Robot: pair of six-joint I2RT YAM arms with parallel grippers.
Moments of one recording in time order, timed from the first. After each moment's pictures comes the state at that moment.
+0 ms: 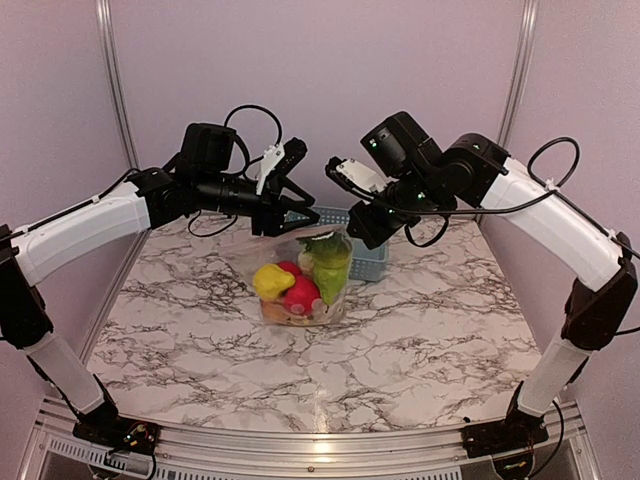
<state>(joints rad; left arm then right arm) -0.74 1.58 1.52 -0.27 0.62 0.27 0.93 1.68 1.93 -1.10 0.15 0.05</state>
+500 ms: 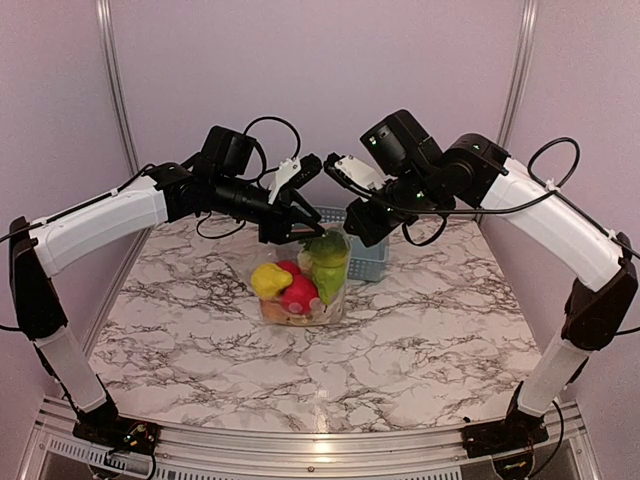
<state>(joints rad) -0.74 1.71 1.64 -0.46 0.62 0.36 0.94 1.68 1.93 -1.07 0.15 0.05</state>
